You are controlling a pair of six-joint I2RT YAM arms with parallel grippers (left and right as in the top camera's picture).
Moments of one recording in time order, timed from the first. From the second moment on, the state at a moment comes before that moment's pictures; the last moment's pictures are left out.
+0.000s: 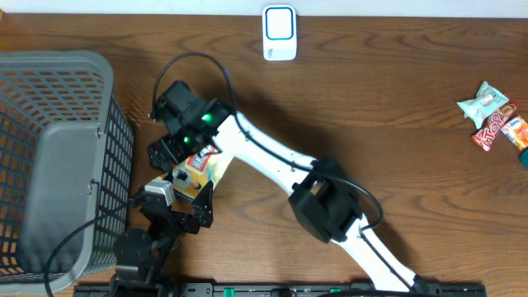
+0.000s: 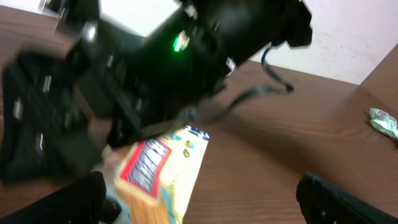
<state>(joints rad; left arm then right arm) -0.11 0.01 0.09 -0.31 0.24 -0.29 0.91 2.49 2.23 -0.82 -0.41 0.29</state>
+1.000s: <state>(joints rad) -0.11 0.01 0.09 -0.31 0.24 -0.29 0.79 2.28 2.23 -1.32 -0.08 0.10</state>
